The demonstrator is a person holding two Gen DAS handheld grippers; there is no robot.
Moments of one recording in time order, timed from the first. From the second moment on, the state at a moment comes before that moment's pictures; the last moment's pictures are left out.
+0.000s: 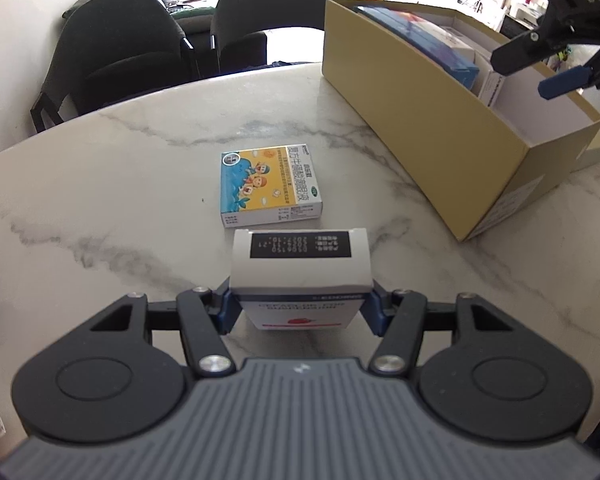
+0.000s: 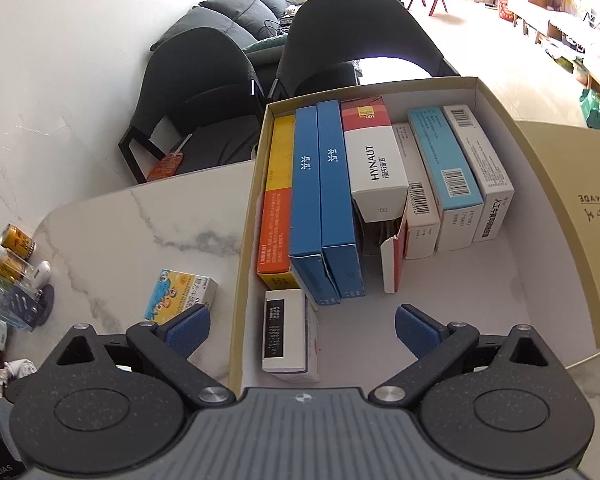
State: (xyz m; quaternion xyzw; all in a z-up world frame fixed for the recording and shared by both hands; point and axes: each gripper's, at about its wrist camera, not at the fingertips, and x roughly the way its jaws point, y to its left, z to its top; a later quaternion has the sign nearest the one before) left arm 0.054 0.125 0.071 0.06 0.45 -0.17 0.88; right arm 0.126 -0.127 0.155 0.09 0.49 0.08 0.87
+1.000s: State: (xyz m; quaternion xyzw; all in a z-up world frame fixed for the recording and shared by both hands) left arm 0.025 0.136 0.082 0.07 0.45 -0.14 0.88; right arm 0.121 0.008 0.174 -0.07 0.49 0.29 0.82
